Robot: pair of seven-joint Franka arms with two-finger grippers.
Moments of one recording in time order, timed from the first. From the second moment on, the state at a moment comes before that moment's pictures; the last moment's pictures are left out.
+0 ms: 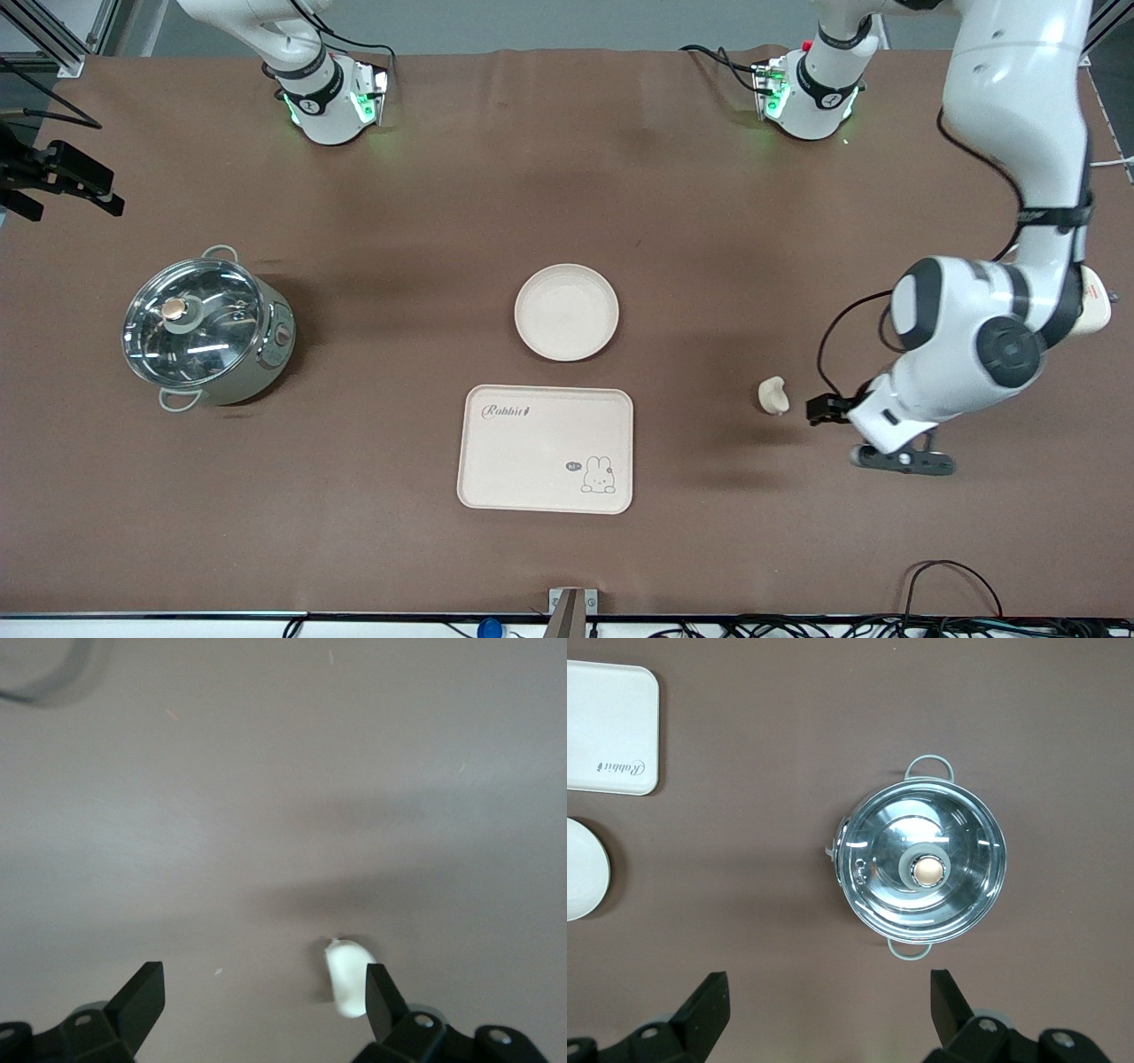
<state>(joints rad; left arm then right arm) -0.09 0.53 -0.06 -1.48 -0.02 2.12 -0.01 0.10 -0.08 -0.15 -1.59 0.01 1.51 -0.09</state>
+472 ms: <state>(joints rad) -0.07 0.20 -0.05 -1.46 -0.02 1.73 -0.03 0.11 -0.08 -0.15 -1.58 0.01 1.52 -0.09</state>
